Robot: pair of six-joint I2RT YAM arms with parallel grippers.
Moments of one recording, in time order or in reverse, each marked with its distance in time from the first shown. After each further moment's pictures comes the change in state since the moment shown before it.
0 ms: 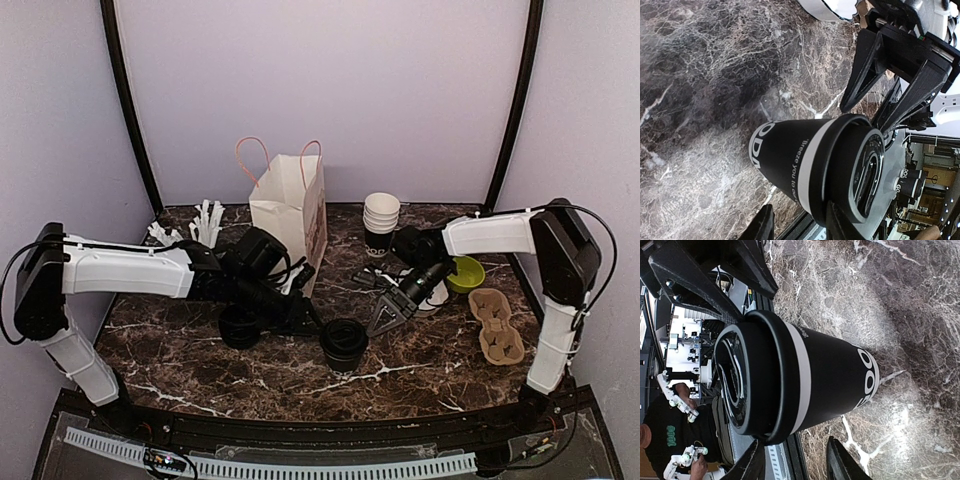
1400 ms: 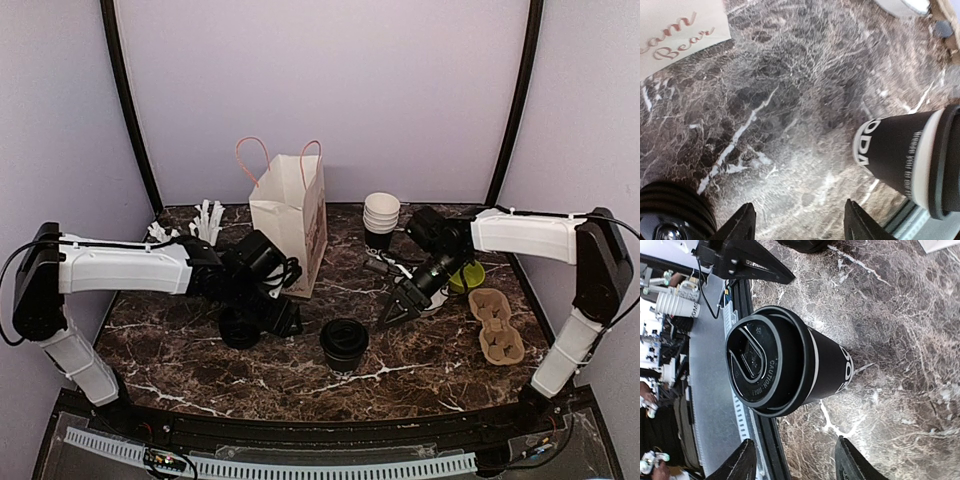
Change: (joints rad) left arm -0.005 0.009 0.031 -0.211 -0.346 0.287; right arm -0.006 -0.206 -0.048 0.032 0.185 0.000
